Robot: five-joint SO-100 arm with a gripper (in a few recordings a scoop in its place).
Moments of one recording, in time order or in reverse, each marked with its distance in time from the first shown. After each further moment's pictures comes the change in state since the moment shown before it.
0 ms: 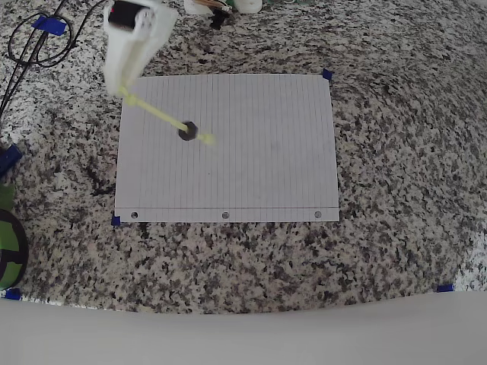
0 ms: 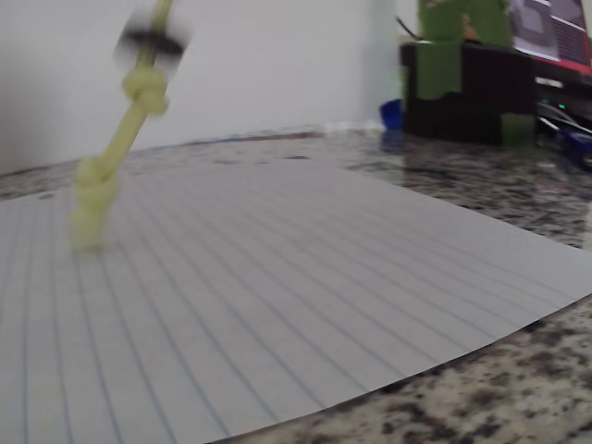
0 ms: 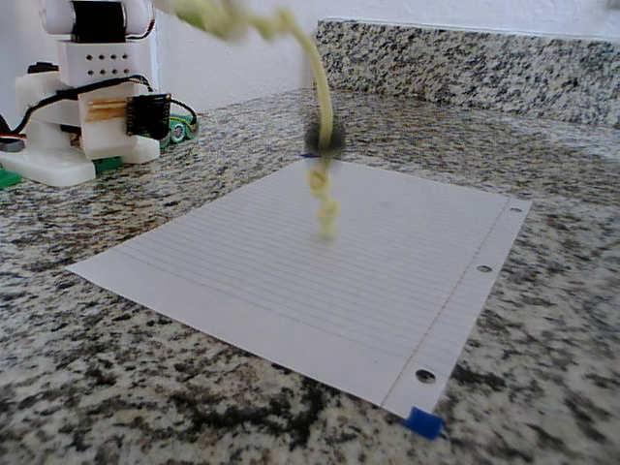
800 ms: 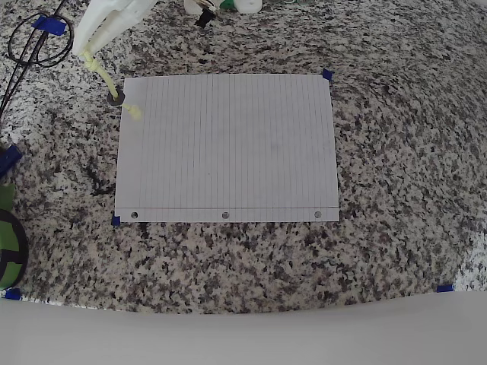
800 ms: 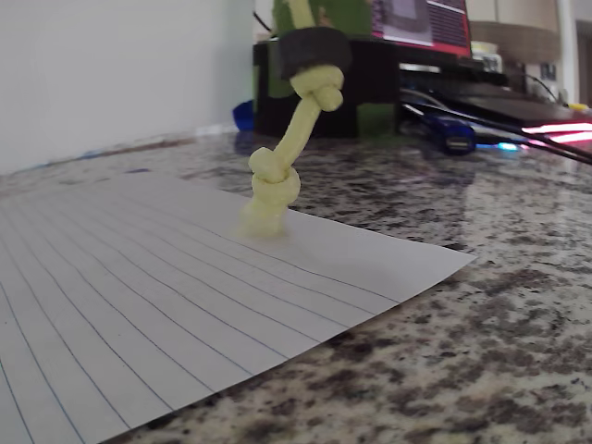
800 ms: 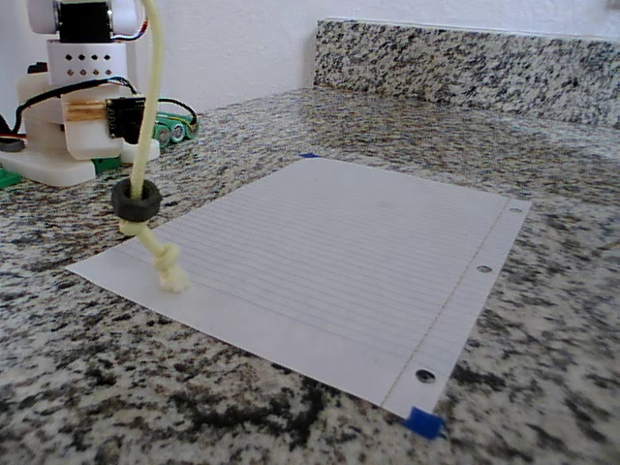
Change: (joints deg) arm 12.6 17.1 13.0 -6.8 8.3
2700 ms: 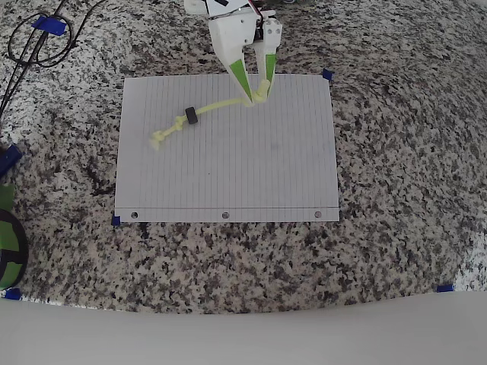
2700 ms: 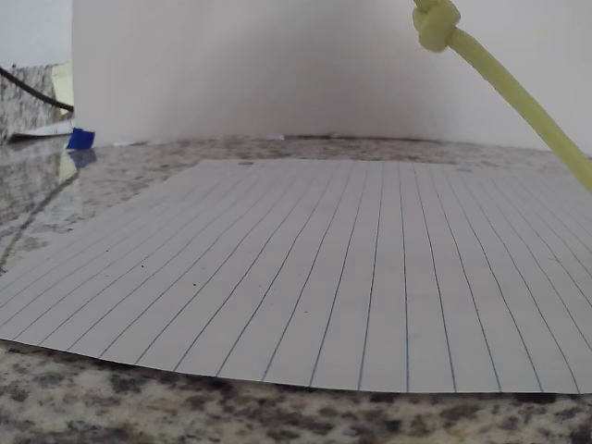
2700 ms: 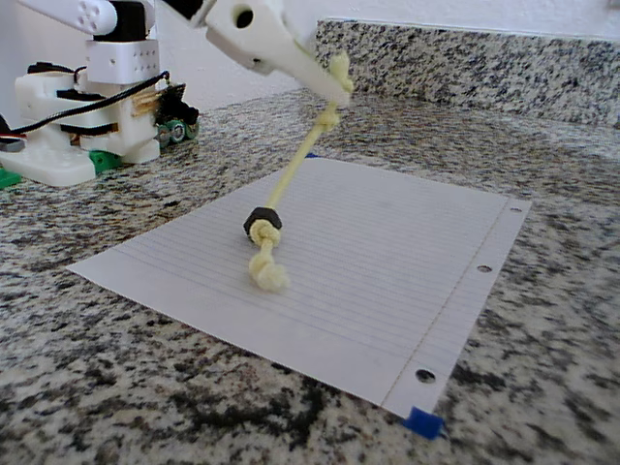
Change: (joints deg) arm -50.8 -4.5 11.7 5.0 111.8
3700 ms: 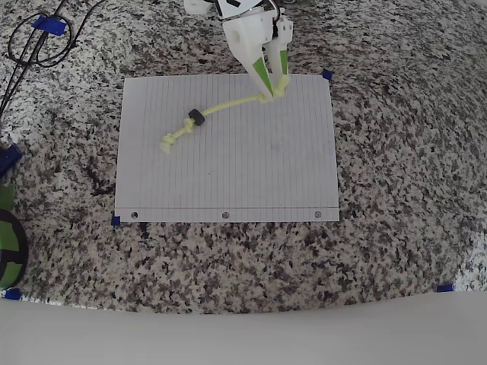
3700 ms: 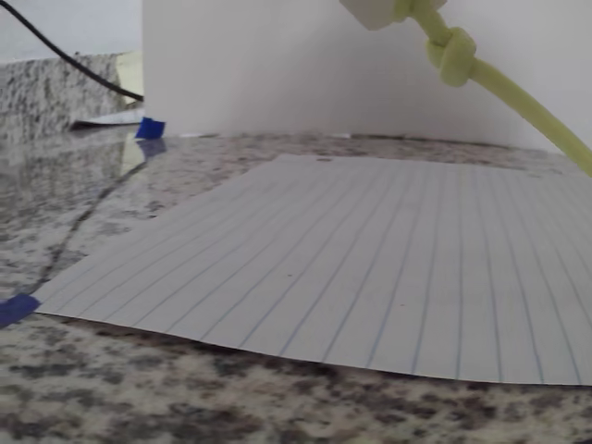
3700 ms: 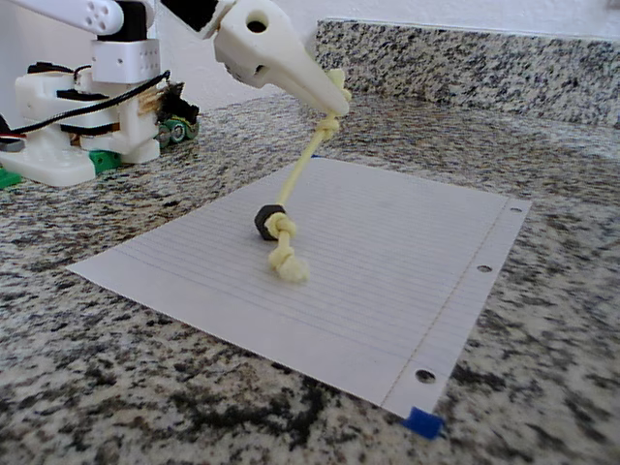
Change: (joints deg) arm -7.3 1.5 2.0 1.0 10.0
